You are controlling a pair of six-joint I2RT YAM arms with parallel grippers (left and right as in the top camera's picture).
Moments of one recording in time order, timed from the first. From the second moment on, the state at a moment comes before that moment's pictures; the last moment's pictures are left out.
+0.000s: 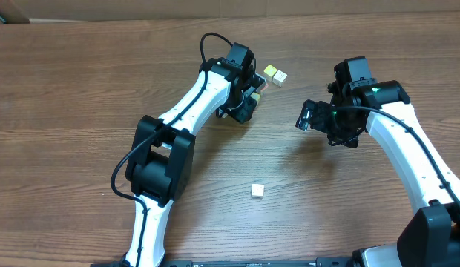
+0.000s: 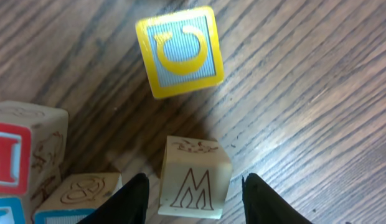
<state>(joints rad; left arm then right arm) -0.45 2.25 1.80 -0.92 0.15 0.19 0.17 1.62 1.30 -1.05 -0.24 0.47</state>
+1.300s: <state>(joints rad) -0.42 2.17 1.92 -1.23 0.15 -0.02 0.17 1.62 1.30 -1.07 -0.24 0.47</state>
